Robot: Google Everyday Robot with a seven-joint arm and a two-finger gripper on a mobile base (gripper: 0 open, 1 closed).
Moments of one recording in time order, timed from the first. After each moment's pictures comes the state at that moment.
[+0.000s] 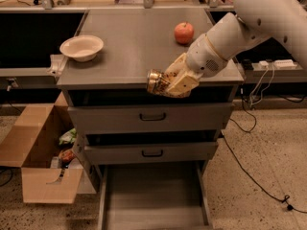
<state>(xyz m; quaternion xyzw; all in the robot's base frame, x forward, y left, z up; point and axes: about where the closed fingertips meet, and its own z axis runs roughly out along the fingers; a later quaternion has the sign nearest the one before) 0.562 -0.071 0.878 -0.65 0.68 0.21 0.26</state>
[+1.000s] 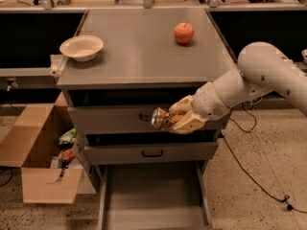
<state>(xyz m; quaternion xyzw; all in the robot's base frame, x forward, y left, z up) 0.520 -0.089 0.770 -0.65 0.66 0.27 0.27</state>
